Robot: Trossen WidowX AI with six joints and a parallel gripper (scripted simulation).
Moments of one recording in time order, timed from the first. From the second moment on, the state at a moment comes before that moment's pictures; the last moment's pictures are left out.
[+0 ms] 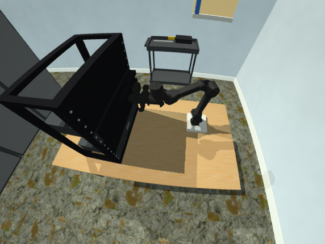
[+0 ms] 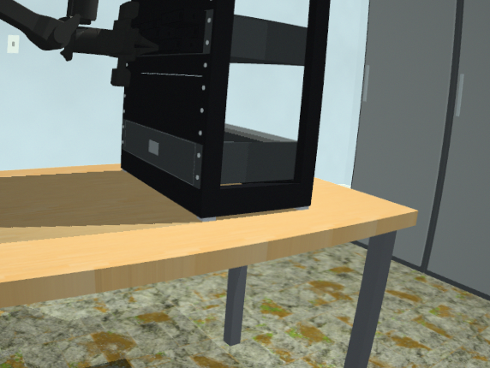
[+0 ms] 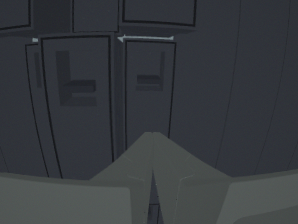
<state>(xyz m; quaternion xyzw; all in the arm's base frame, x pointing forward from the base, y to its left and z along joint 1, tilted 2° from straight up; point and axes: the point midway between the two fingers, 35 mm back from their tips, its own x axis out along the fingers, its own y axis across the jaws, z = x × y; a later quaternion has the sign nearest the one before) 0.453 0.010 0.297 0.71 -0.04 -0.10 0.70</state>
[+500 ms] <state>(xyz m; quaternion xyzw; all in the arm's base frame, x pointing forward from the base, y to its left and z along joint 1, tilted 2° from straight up) 0.455 0.009 0.298 0.71 -0.04 -0.10 0.70</state>
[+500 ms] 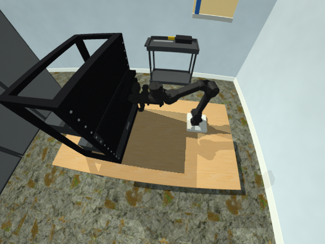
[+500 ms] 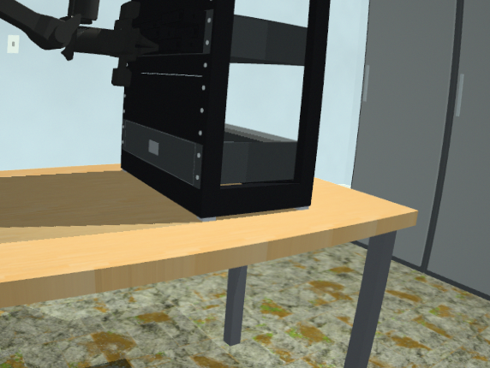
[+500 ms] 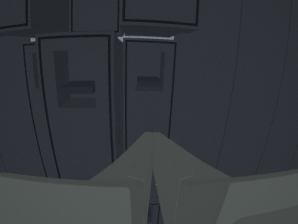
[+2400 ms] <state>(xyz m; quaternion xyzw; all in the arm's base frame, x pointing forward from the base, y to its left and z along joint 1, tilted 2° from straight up) 0.459 0.009 0.298 0.71 -0.03 -0.10 0.70</state>
